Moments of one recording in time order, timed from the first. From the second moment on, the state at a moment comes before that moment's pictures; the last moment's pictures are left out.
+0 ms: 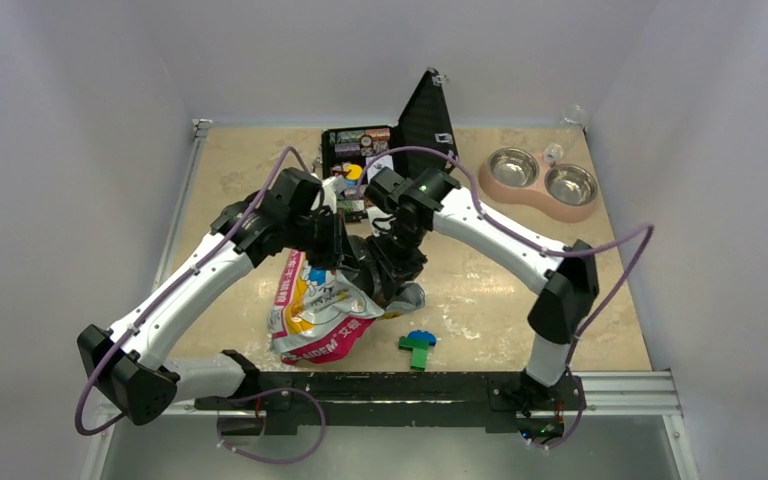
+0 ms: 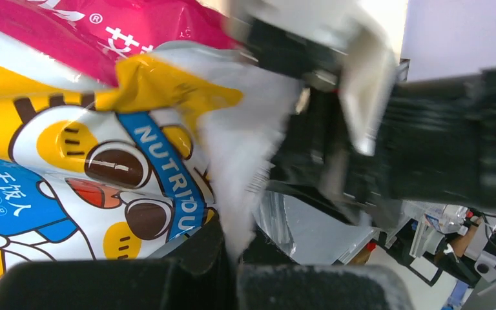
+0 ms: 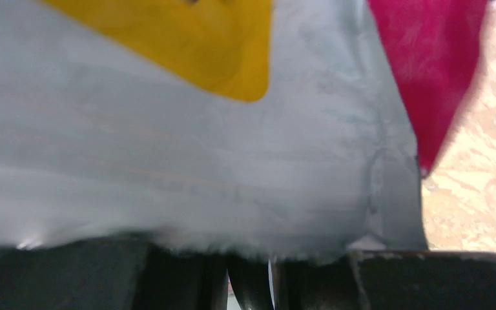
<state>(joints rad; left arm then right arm) -0.61 1.23 1.25 -0.90 0.41 -0.71 0.86 1.76 1.73 -1.34 -0.33 0.33</state>
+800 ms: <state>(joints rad) -0.62 1.10 1.34 -1.10 0.12 -0.60 0.65 1.47 1.03 -0.32 -1.02 0.63</state>
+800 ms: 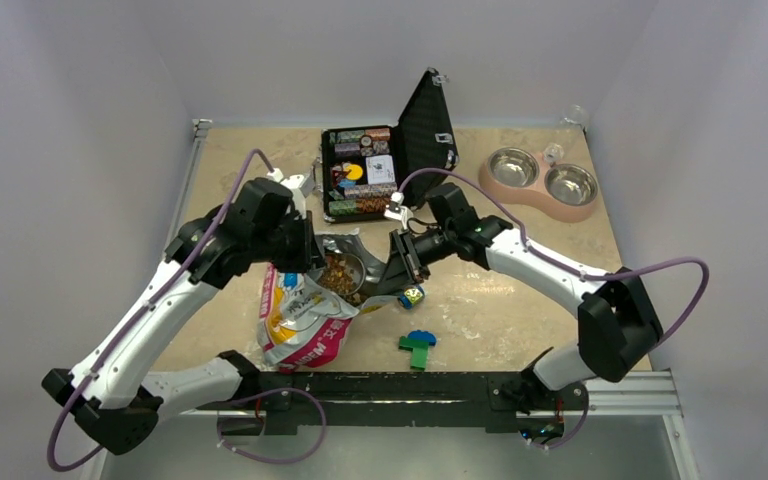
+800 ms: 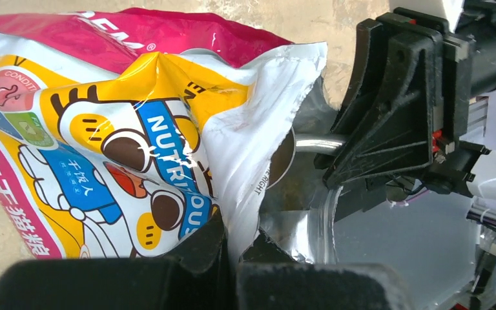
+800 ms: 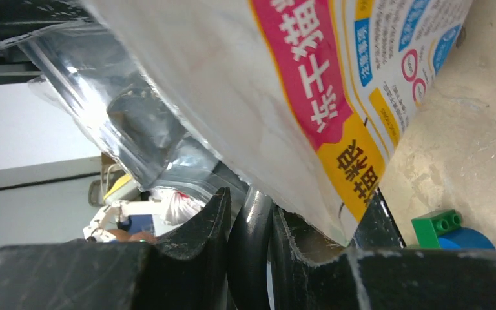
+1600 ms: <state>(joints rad) -0.62 0.90 1.20 -0.98 0.06 -0.54 0.62 1.33 0.84 -0.12 -1.06 0.87</state>
